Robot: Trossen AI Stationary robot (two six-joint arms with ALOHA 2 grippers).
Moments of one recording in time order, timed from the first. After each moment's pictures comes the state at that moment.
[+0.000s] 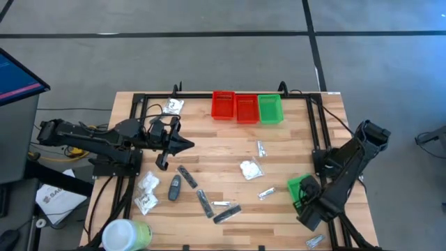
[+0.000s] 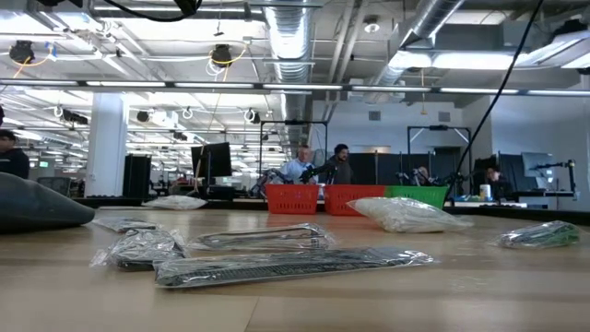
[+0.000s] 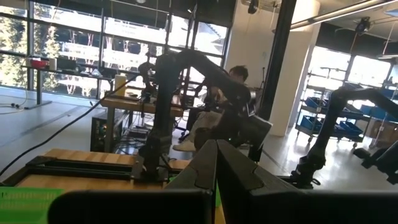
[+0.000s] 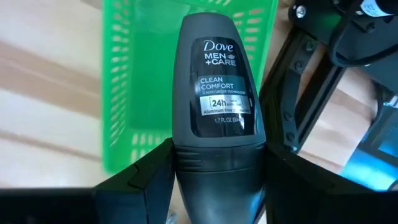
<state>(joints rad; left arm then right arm) -0.07 0.85 0.57 0.46 0.05 -0.17 0.93 1.56 1.14 -1.40 -0.09 2.02</state>
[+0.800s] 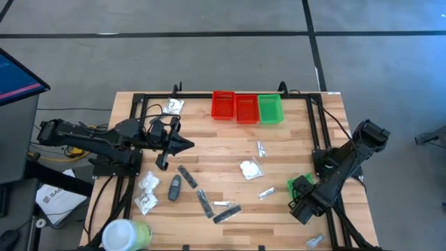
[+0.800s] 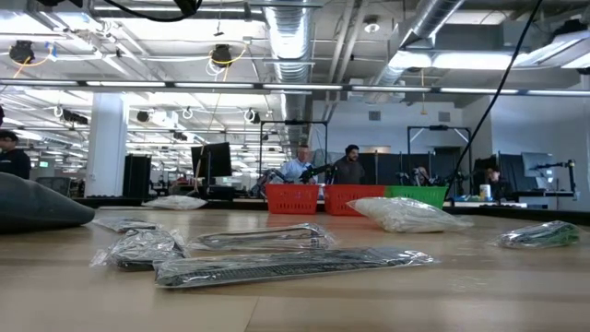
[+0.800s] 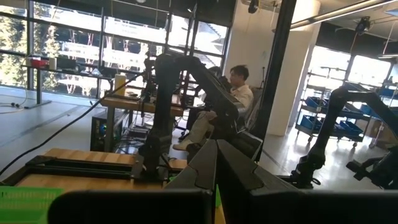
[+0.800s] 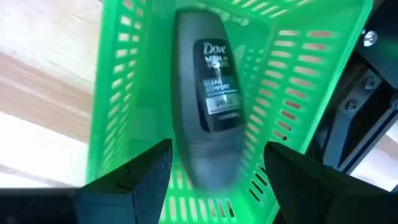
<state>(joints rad) -0.07 0.85 0.57 0.46 0.05 -0.17 0.87 1.56 0.95 -1.15 -0.08 1.85</state>
